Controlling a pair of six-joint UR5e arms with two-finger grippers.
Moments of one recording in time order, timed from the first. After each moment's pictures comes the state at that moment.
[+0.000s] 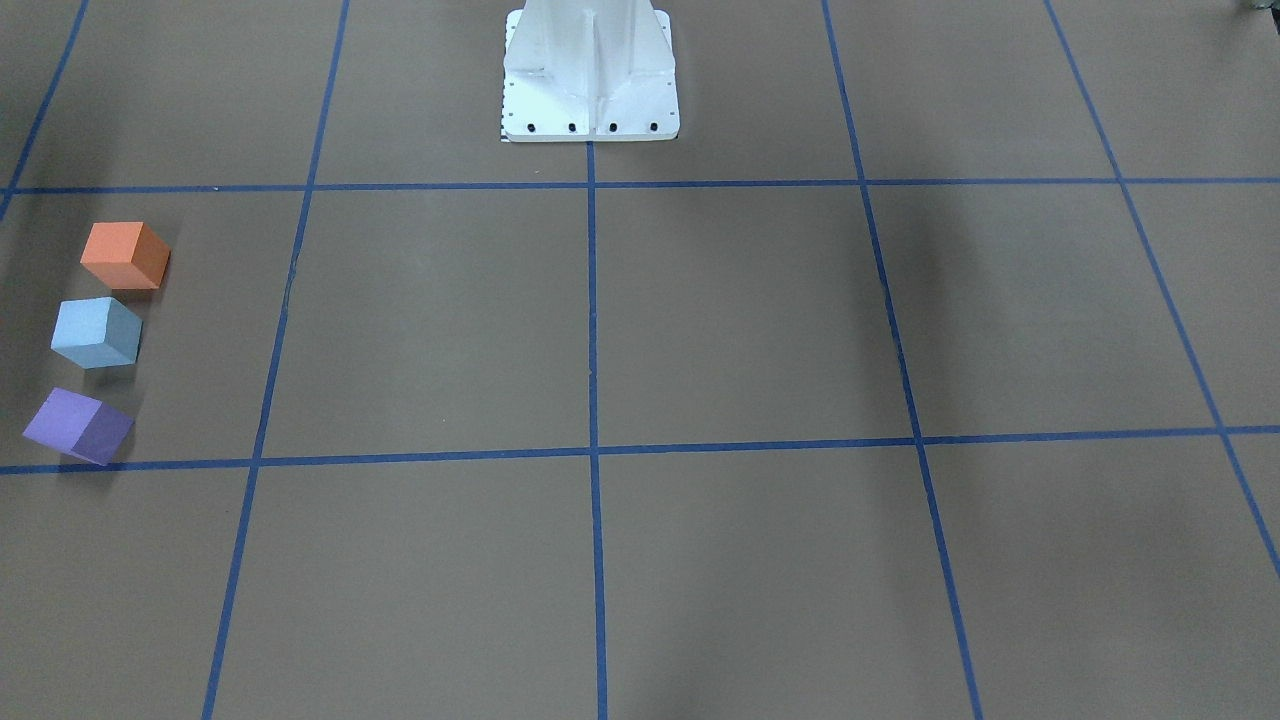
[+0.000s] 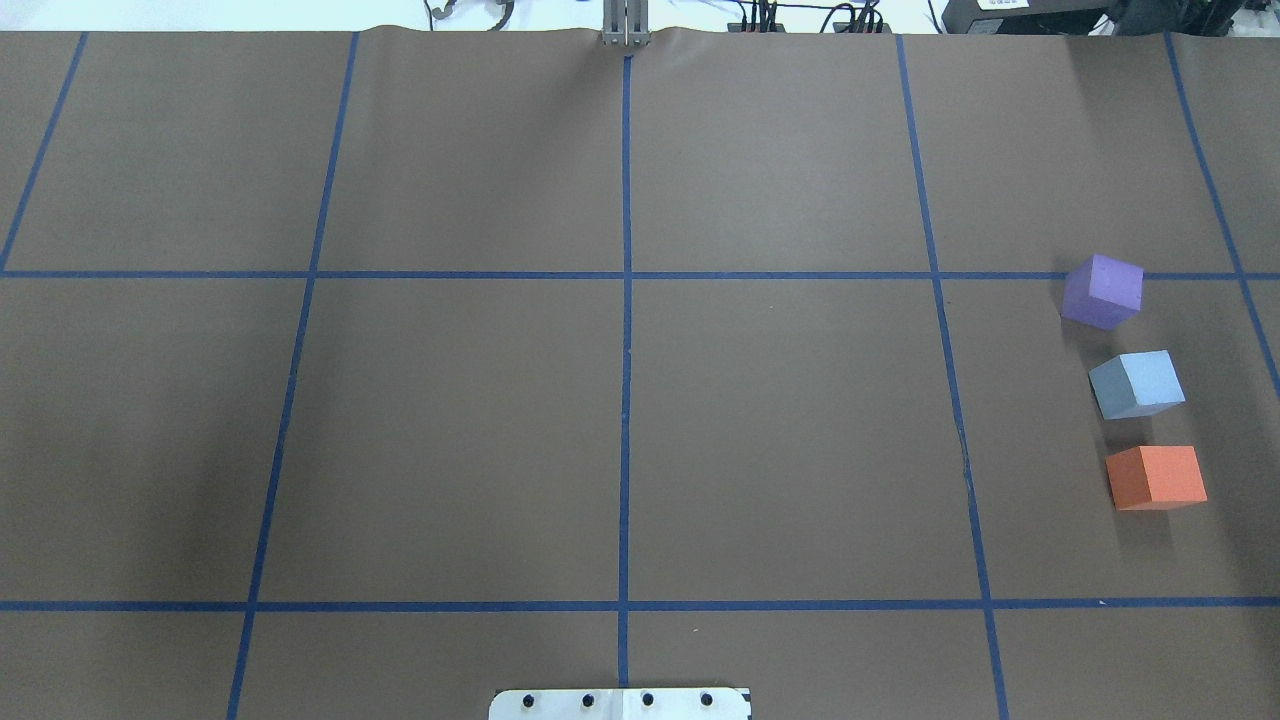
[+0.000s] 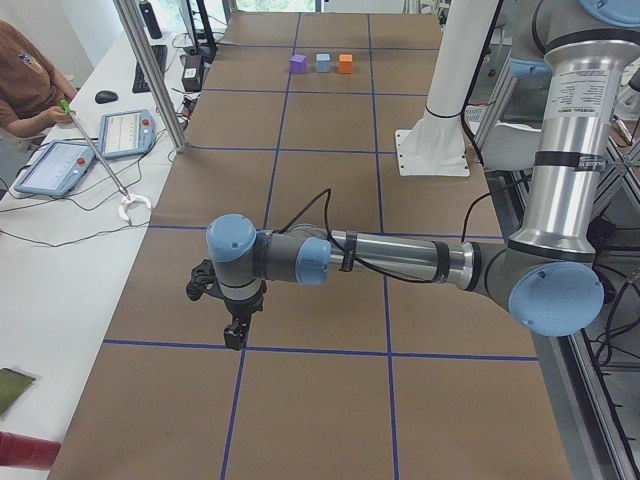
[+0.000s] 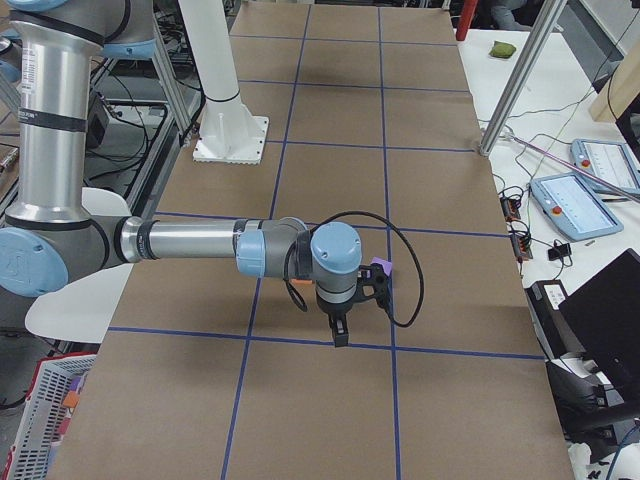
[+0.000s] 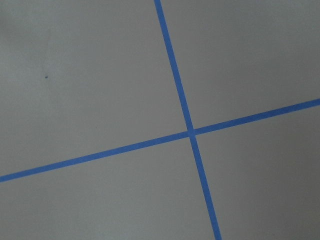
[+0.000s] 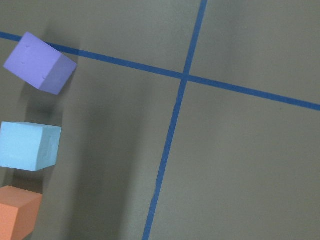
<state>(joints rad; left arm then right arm) -1.57 -1.64 -1.59 -1.56 -2.28 0.16 1.62 -1.73 1.76 -1.64 2.36 -0.23</state>
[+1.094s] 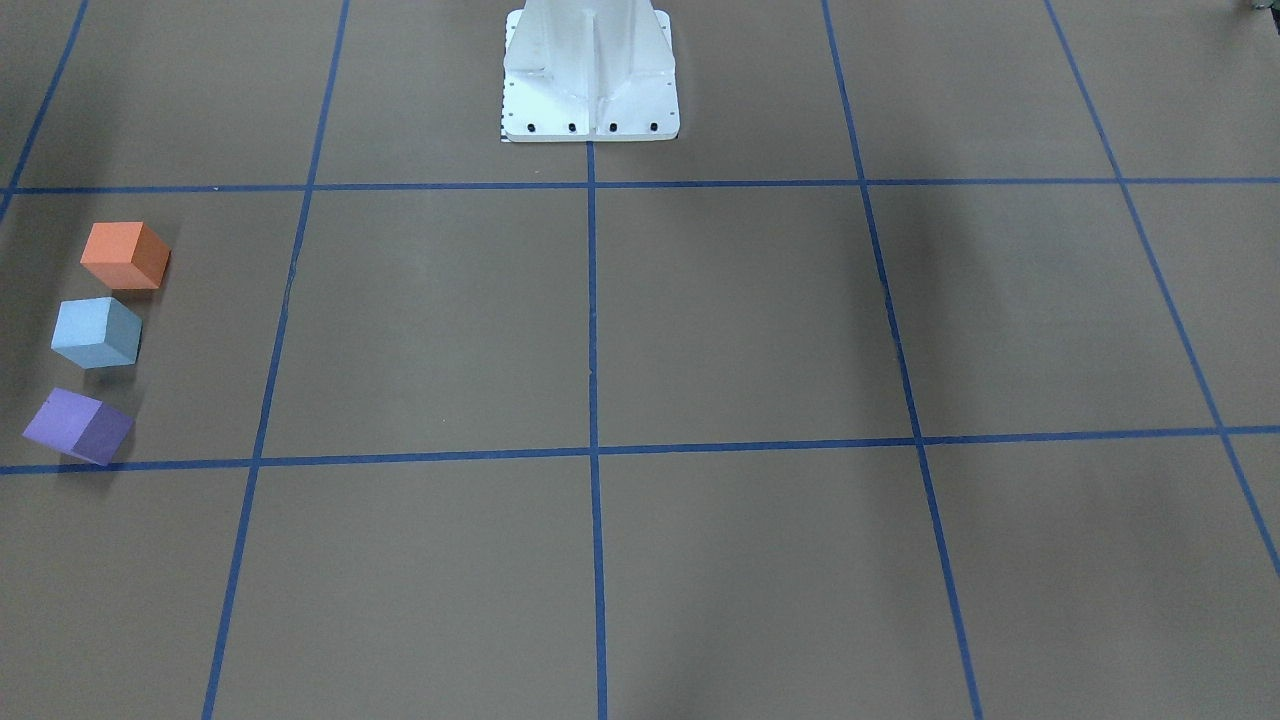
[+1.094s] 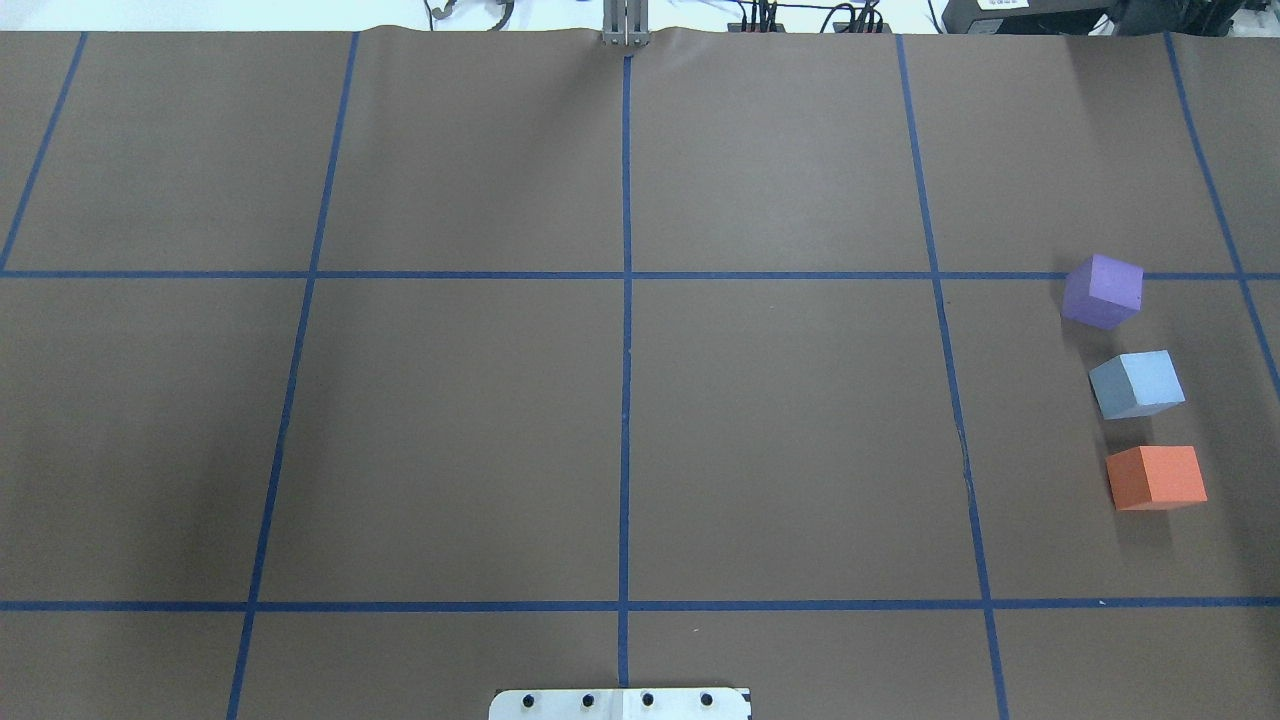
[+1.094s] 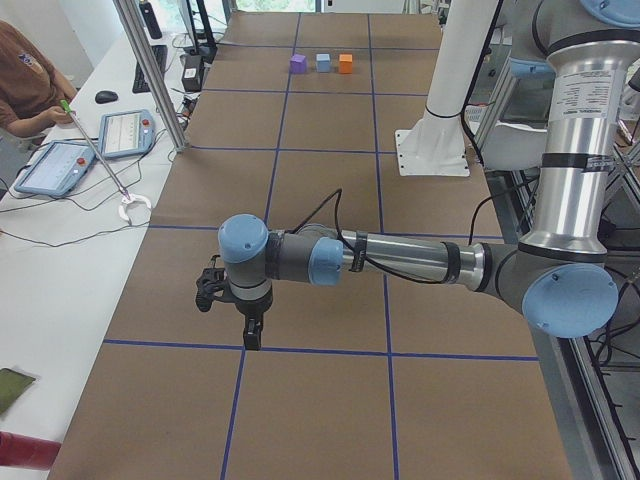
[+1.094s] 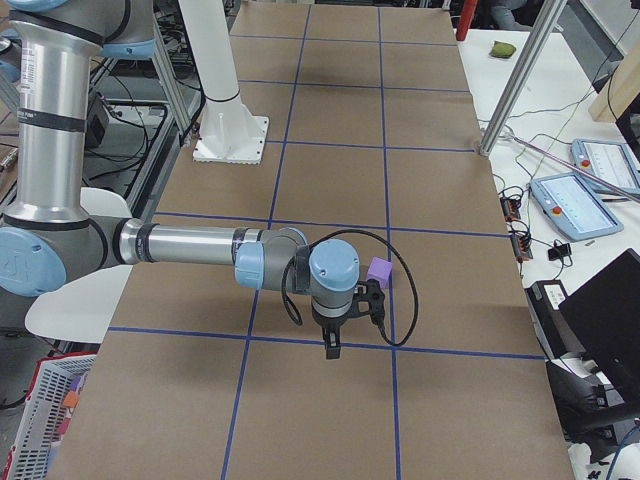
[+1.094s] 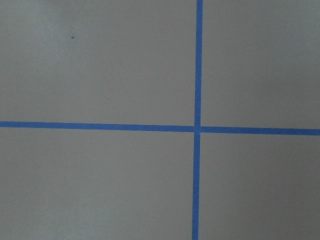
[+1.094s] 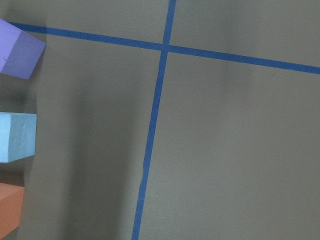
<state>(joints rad) -1.57 -1.62 -1.62 -1.56 -2.29 -0.09 1.62 -1.73 1.73 -1.64 2.35 -0.22</state>
